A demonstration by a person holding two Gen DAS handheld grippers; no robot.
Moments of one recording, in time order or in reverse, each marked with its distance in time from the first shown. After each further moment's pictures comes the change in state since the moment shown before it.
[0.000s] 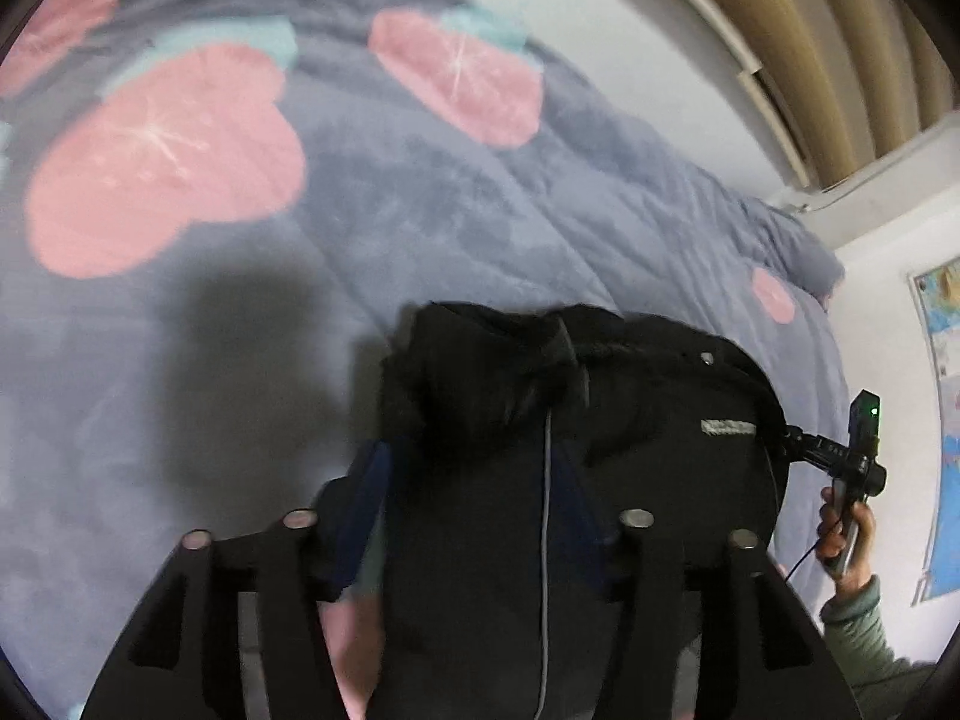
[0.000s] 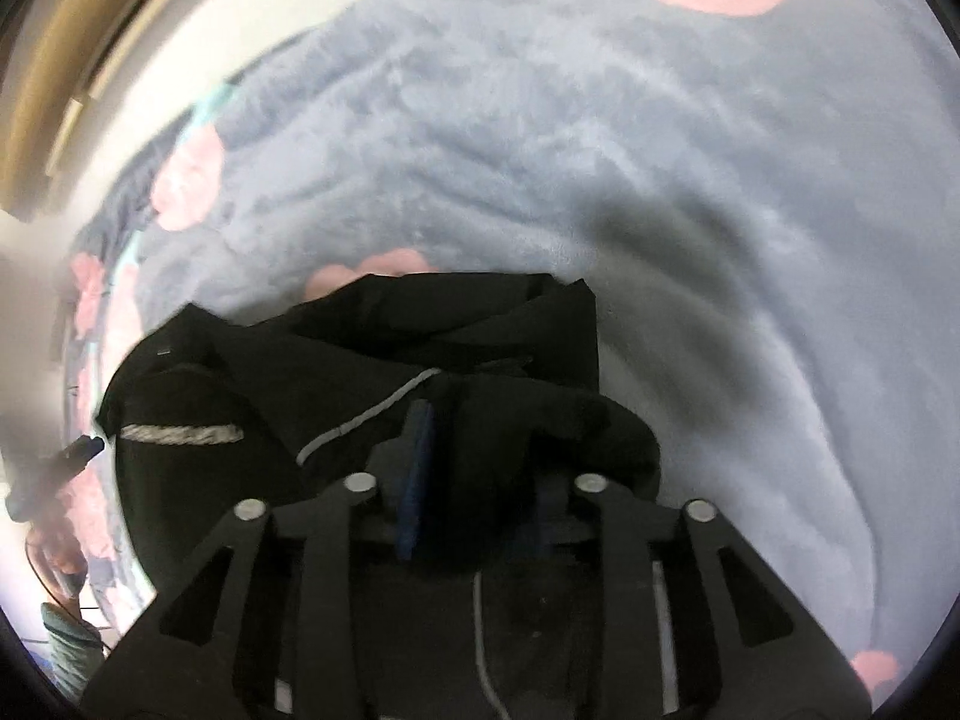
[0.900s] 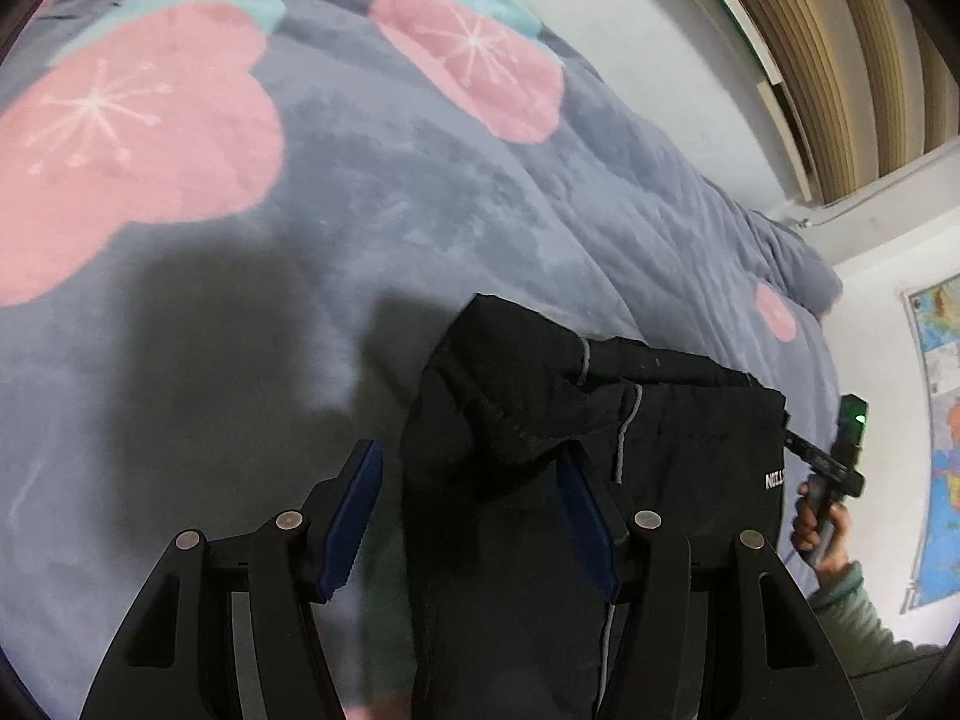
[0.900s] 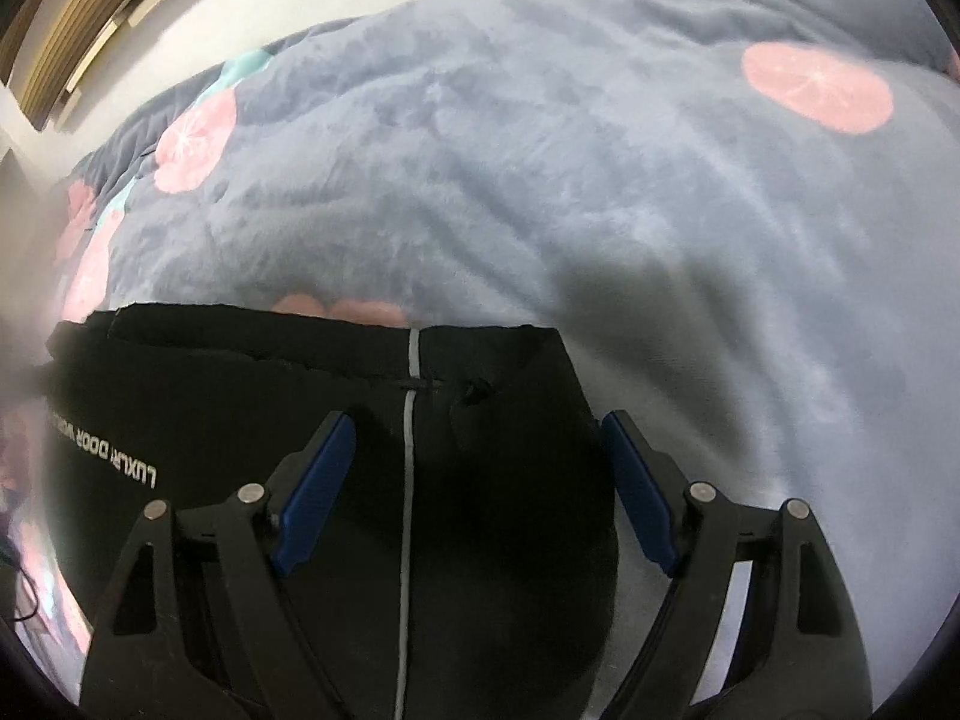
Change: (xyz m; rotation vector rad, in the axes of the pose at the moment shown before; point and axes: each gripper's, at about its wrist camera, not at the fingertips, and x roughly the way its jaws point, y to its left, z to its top) left arm 0.079 0.031 0.029 -0.027 0.029 -0.110; right arm 0.063 0.009 0.040 -0.235 -0.063 -0.044
